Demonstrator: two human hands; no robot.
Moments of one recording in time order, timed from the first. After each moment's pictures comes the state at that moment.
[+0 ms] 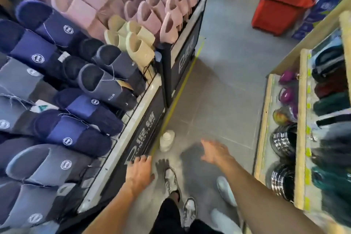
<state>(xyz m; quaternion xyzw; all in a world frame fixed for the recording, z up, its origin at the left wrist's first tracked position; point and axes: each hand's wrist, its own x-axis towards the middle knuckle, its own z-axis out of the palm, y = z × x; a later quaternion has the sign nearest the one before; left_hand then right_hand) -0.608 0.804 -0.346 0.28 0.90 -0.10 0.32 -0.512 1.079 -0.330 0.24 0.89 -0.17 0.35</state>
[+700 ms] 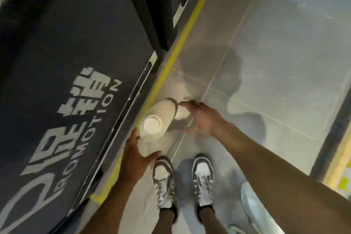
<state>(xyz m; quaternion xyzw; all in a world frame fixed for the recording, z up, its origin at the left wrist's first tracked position) -0.695 0.887 -0.881 -0.04 0.89 0.31 0.34 -0.714 1.180 -0.851 0.06 0.87 -0.26 0.40</state>
